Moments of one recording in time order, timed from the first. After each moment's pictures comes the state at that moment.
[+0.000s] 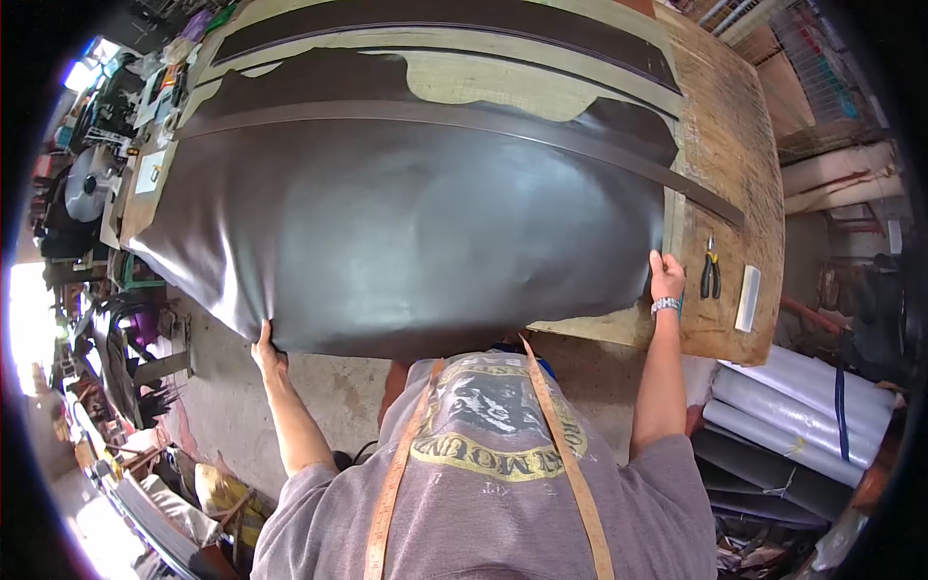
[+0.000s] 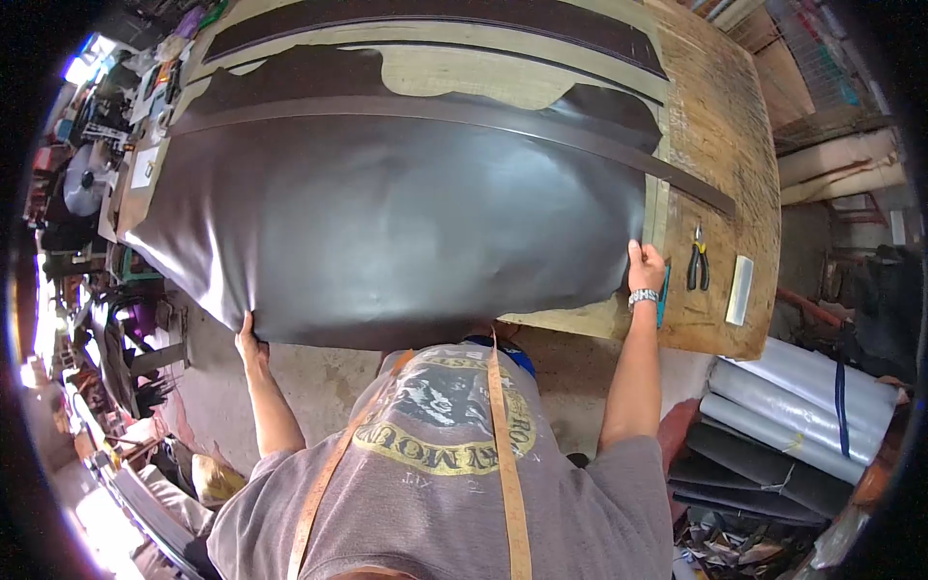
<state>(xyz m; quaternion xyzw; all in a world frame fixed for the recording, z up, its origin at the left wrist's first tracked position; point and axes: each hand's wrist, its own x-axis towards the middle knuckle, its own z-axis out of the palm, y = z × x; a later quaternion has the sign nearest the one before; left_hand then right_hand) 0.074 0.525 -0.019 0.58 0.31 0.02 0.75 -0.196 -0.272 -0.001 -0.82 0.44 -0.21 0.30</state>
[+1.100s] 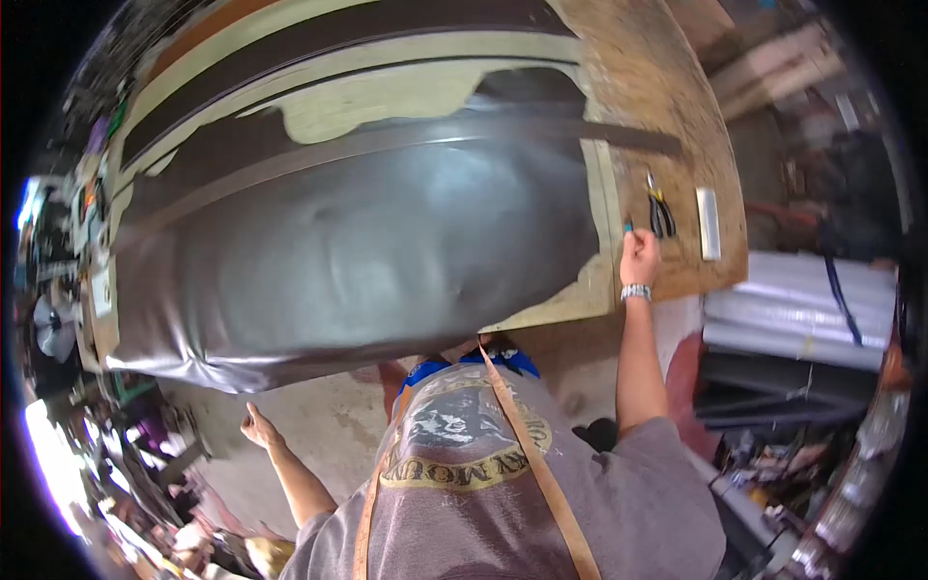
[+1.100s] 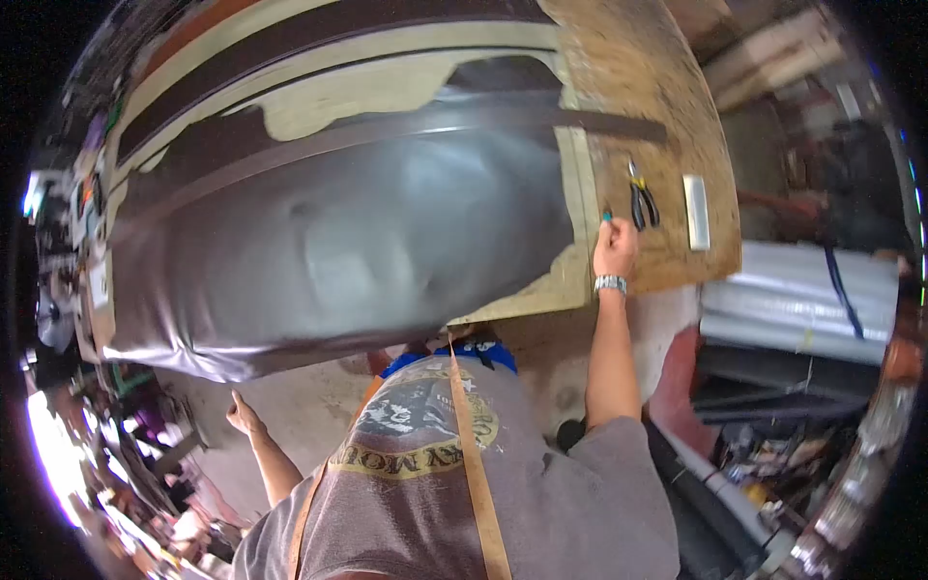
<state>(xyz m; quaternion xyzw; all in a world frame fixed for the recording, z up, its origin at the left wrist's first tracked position) 0.076 0.544 -0.061 0.86 0.38 0.05 0.32 -0.266 -0.275 0.007 -0.79 0.53 -0.28 0.16</state>
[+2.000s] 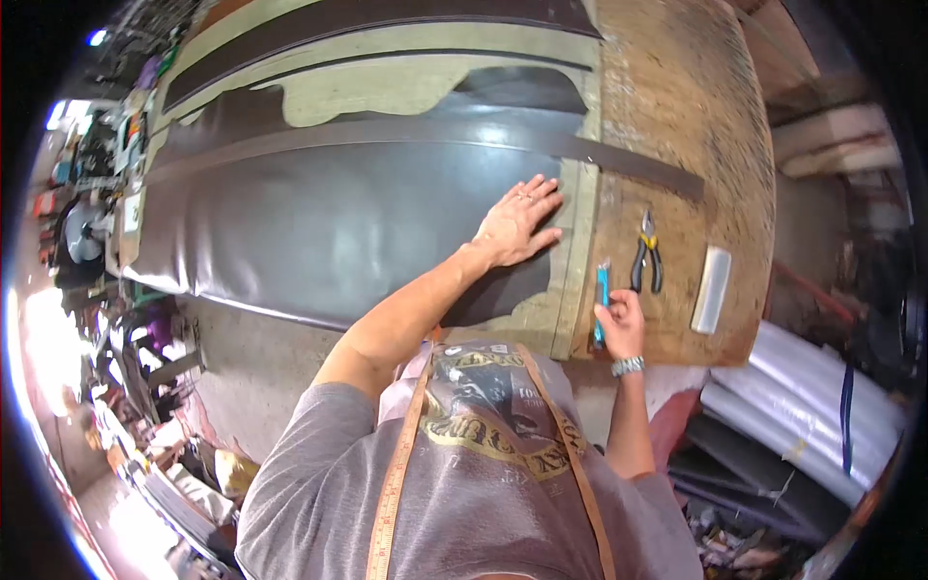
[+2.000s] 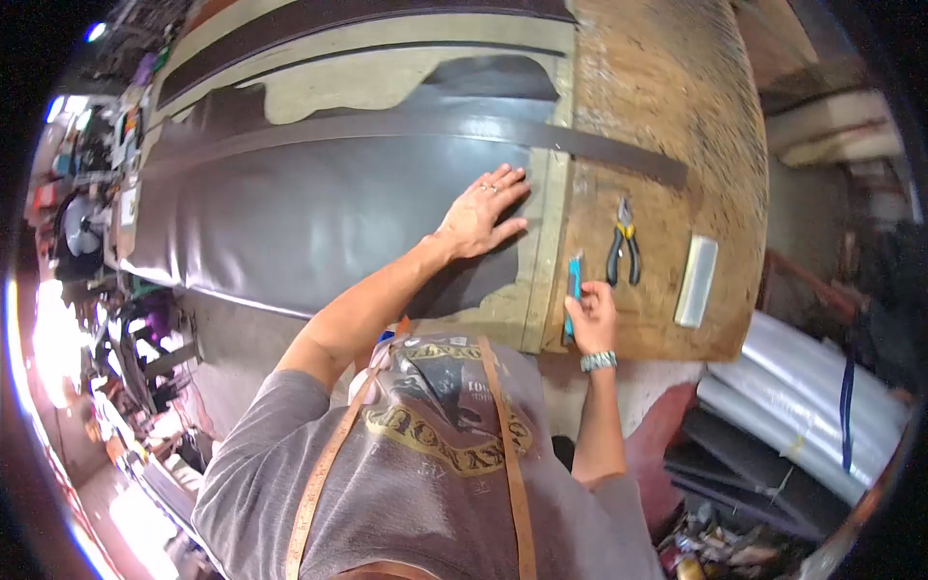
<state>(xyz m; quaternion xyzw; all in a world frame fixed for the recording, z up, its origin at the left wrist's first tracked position) -0.051 -0.223 0.020 0.79 -0.55 -0.07 0.27 -0.342 -0.338 0.021 -0.67 0.45 -0.10 0.59</state>
